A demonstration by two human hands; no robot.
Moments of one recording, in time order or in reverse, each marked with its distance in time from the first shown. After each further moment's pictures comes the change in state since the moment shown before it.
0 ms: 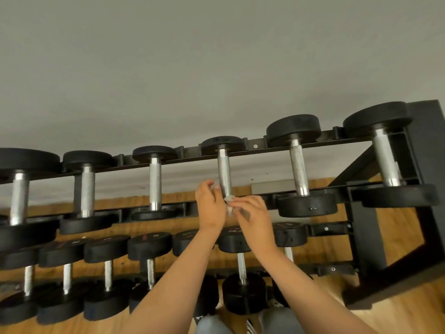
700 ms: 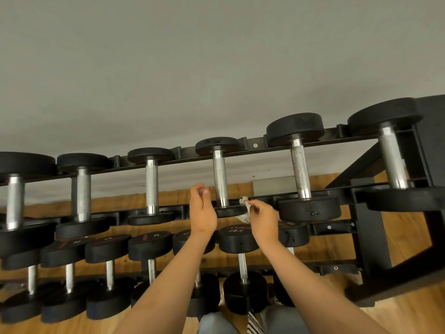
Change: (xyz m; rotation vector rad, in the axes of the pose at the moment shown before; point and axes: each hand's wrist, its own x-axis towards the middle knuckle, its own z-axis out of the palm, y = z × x) left_hand 0.014 -0.029 -0.001 -0.141 -0.064 -0.110; right_hand 0.018 0.042 0.005 -0.008 -0.051 0.493
